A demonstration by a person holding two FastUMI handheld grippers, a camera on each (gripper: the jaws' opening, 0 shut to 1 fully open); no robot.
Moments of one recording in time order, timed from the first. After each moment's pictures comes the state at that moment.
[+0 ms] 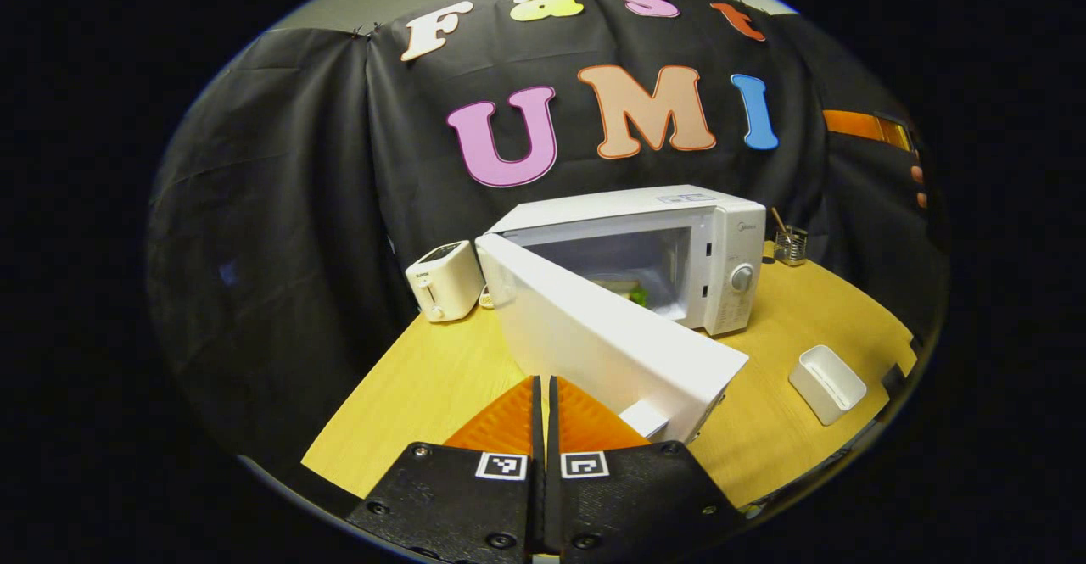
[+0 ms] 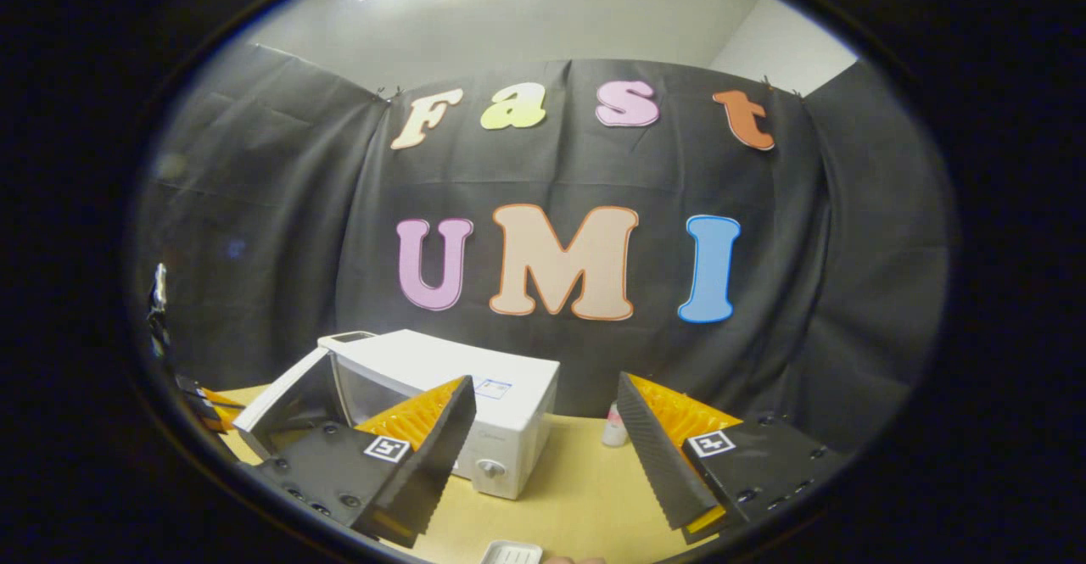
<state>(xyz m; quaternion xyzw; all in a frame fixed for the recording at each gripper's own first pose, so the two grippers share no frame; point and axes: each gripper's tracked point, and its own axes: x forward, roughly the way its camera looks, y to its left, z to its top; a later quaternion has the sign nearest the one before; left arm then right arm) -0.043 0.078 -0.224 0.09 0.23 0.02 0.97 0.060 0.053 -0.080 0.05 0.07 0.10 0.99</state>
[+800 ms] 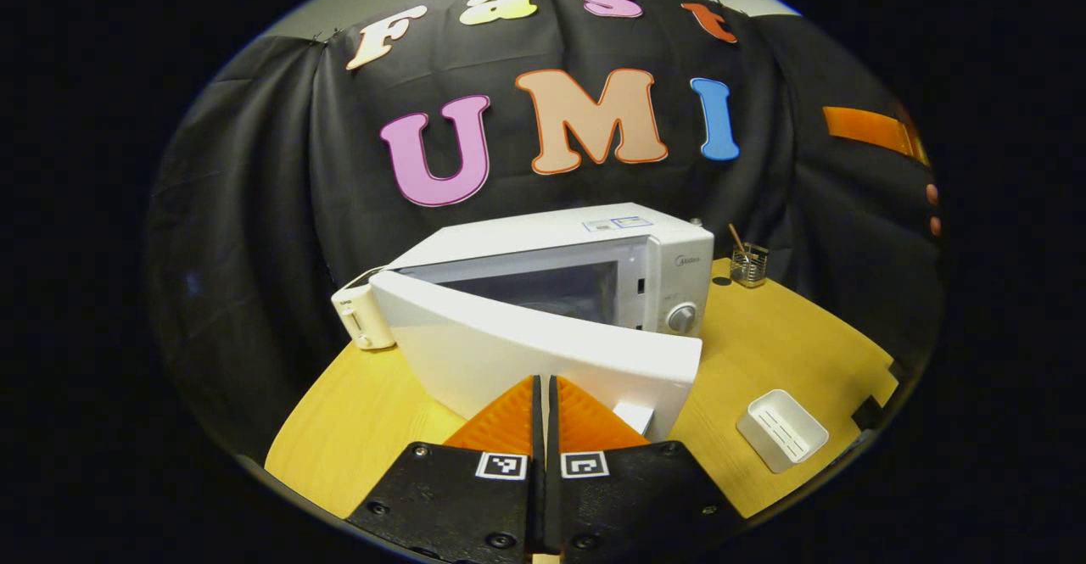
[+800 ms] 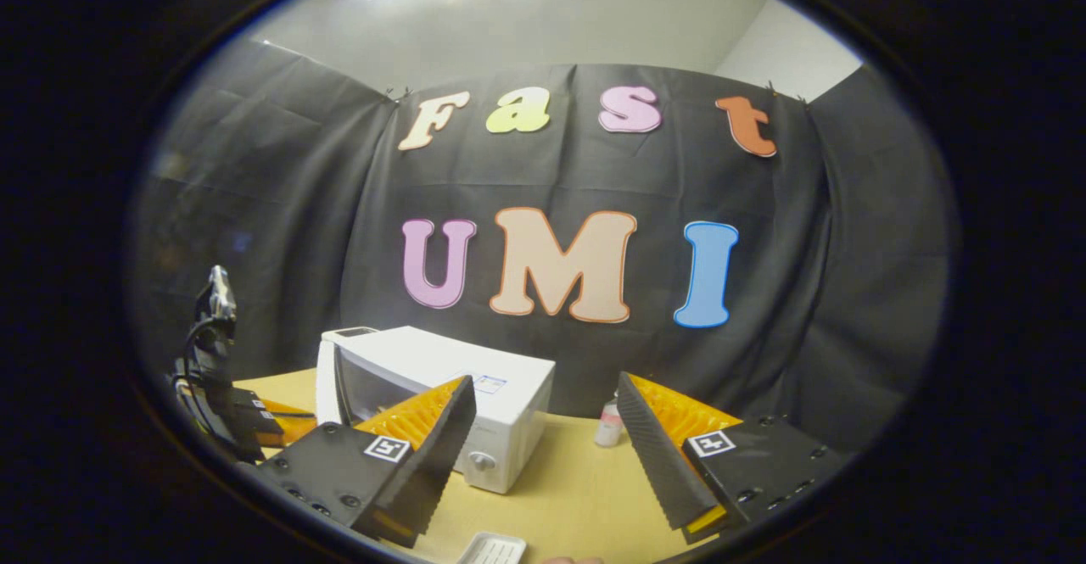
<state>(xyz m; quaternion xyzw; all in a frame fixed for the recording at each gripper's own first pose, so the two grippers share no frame) 0.025 -0.020 -0.228 0.07 0.22 -0.05 0.97 0.046 0.034 -0.074 0.03 0.07 0.11 0.99</state>
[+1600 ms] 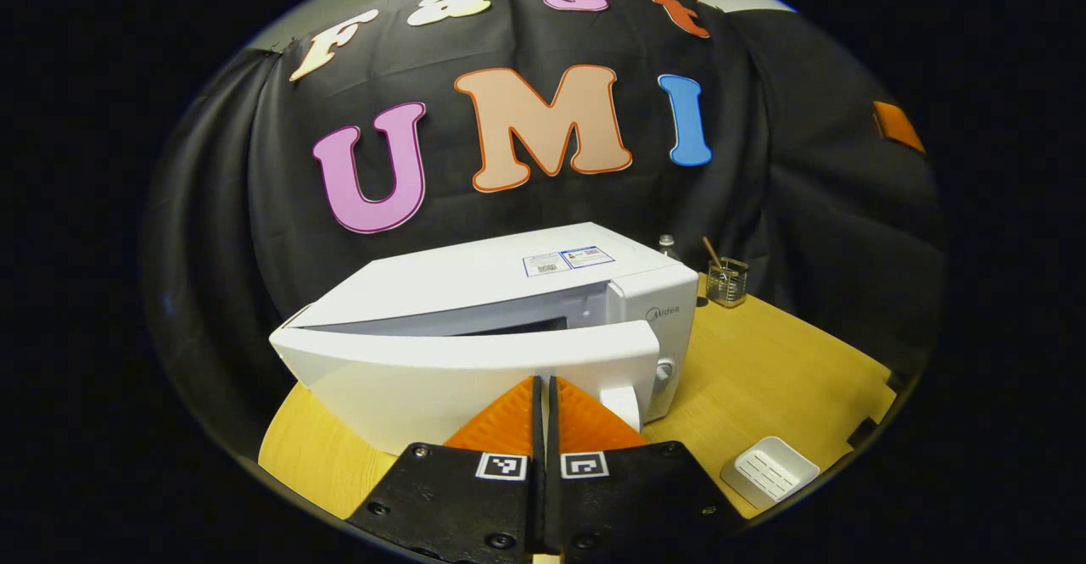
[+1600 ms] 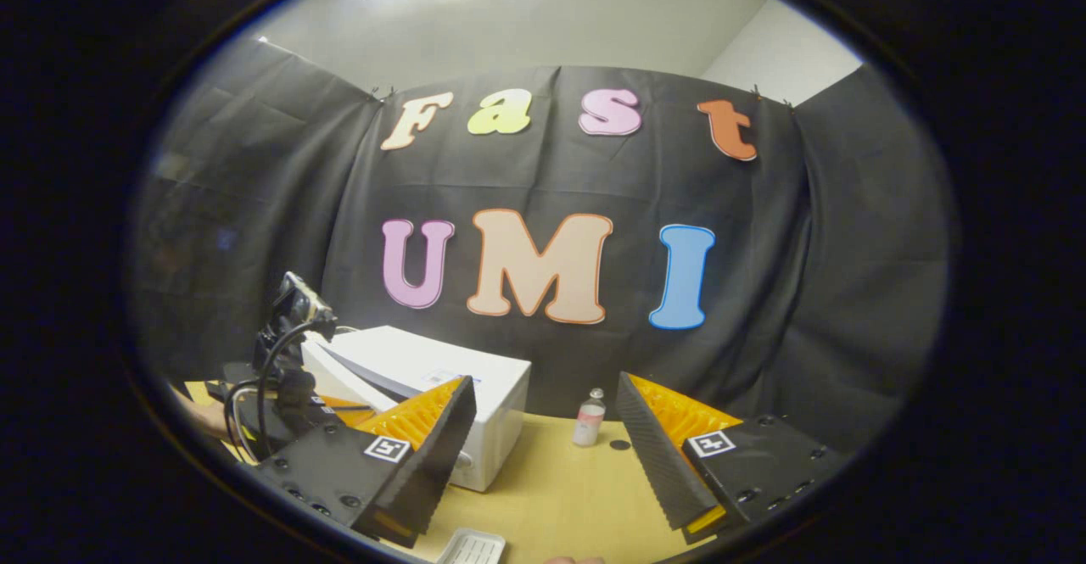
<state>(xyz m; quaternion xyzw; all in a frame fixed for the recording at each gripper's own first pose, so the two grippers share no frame) 0.118 -0.079 -0.229 0.08 0.20 -0.11 0.97 0.046 0.004 -0.073 0.03 0.07 0.07 0.99</state>
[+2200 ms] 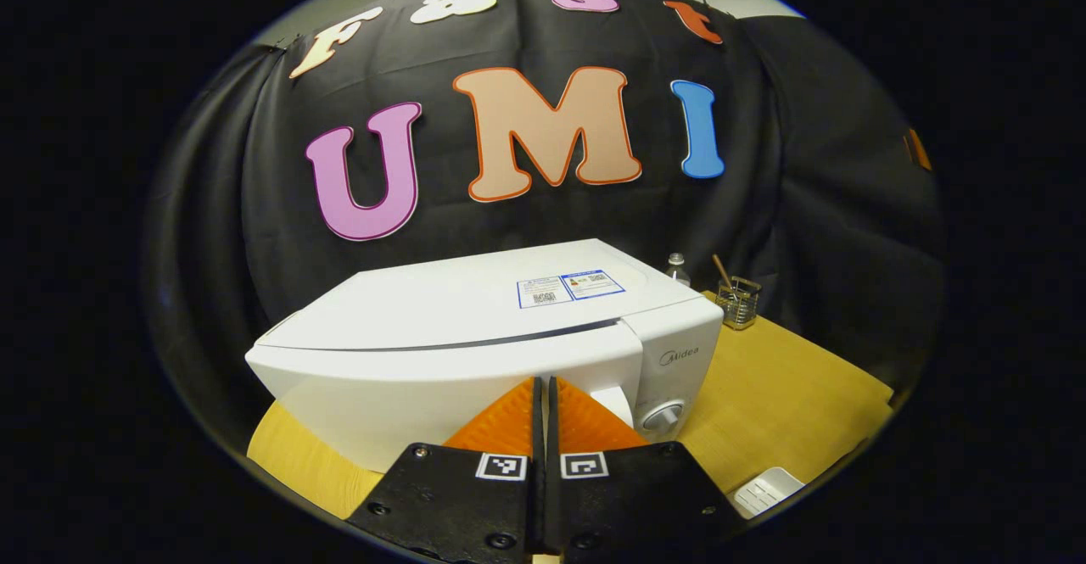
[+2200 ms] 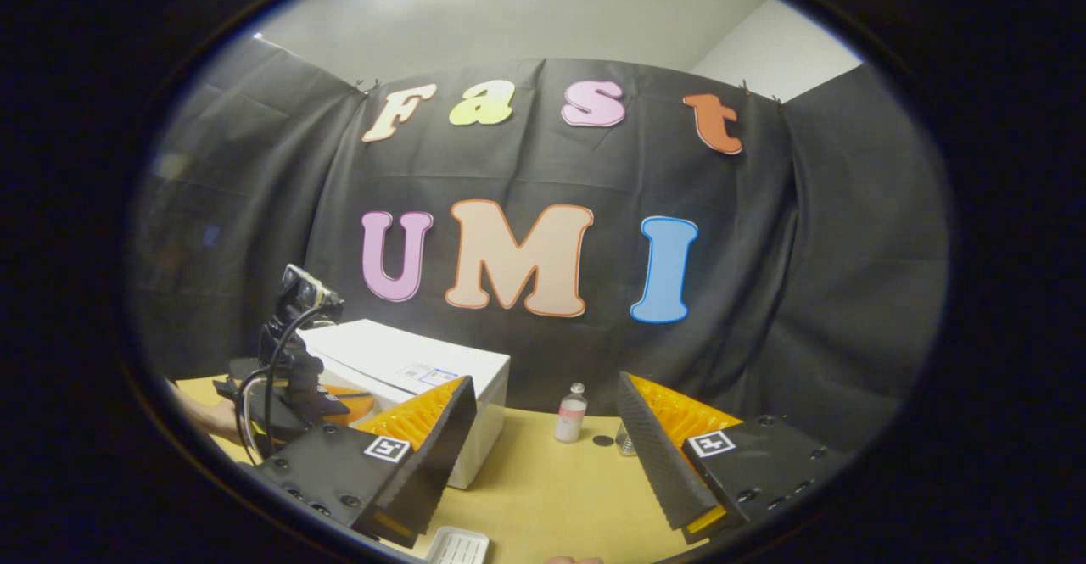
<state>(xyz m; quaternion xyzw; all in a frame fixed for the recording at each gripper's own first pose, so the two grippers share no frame) 0.153 -0.088 -0.228 0.06 0.19 -0.10 0.98 0.059 -0.013 -0.082 0.02 0.08 0.05 0.99</state>
